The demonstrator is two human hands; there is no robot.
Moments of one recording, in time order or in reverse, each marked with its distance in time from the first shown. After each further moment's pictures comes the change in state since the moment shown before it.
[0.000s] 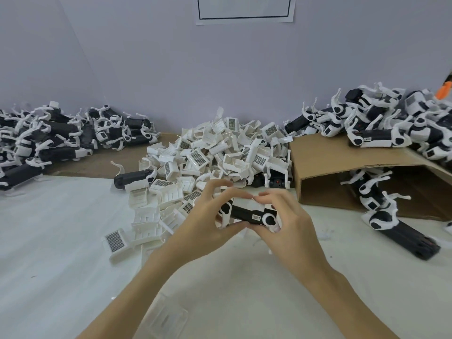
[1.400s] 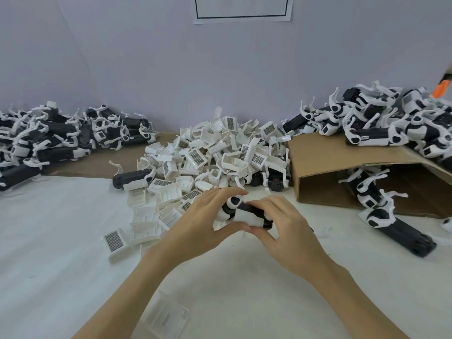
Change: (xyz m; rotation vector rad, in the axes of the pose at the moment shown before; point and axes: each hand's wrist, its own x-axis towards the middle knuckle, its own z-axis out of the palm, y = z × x) left_hand -0.005 -0.001 -0.004 0.151 0.015 0.128; right_hand 0.001 0.007 -0.004 -0.060 -0.195 -0.094
